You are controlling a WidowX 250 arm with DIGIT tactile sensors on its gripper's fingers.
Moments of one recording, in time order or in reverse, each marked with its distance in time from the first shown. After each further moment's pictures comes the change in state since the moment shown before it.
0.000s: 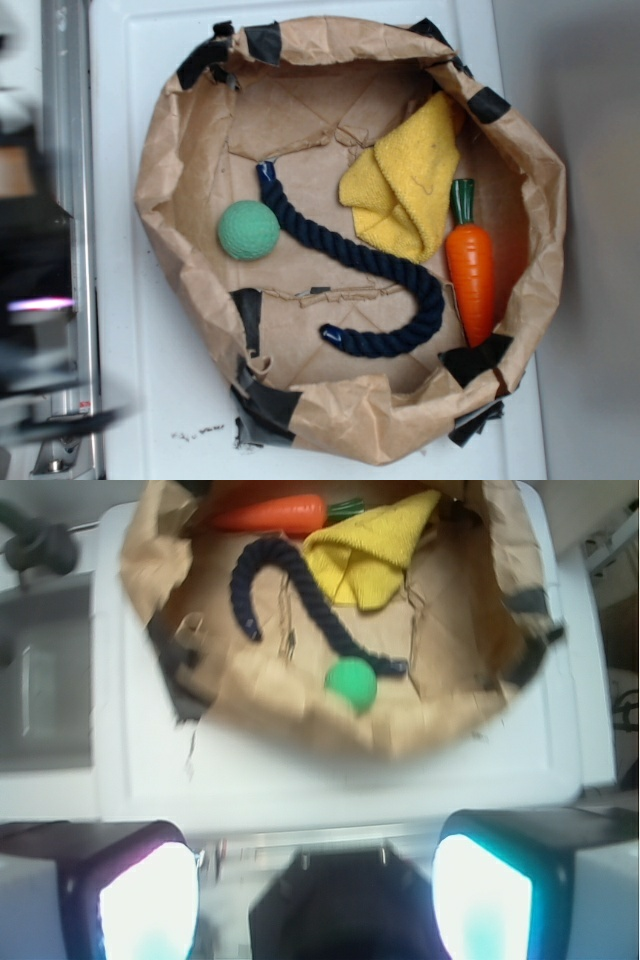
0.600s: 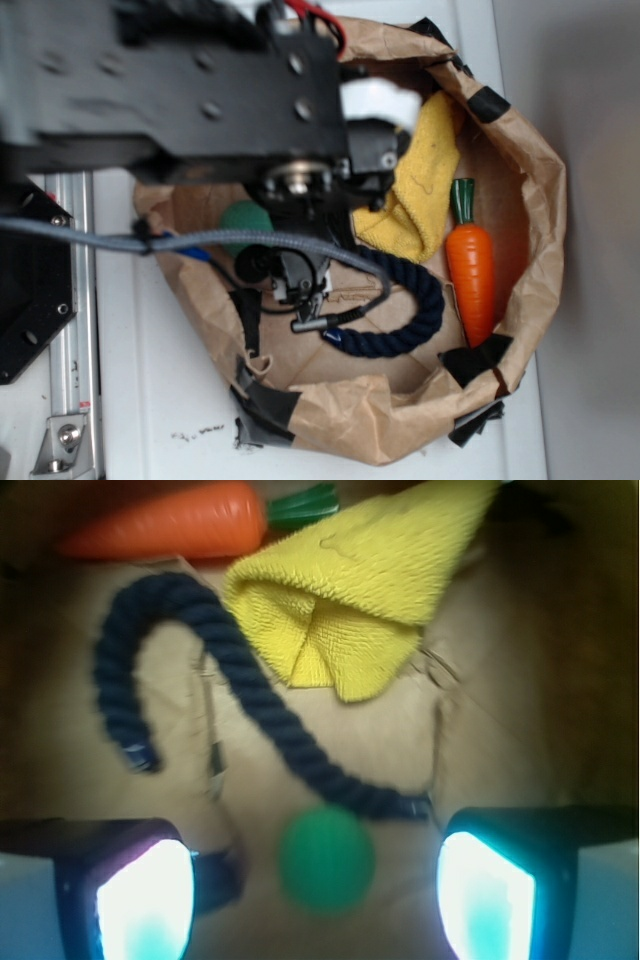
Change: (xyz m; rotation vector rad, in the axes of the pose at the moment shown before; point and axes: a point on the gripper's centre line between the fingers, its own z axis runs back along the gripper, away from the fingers) arm 0.072 0.018 -0.120 0.022 0.009 -0.017
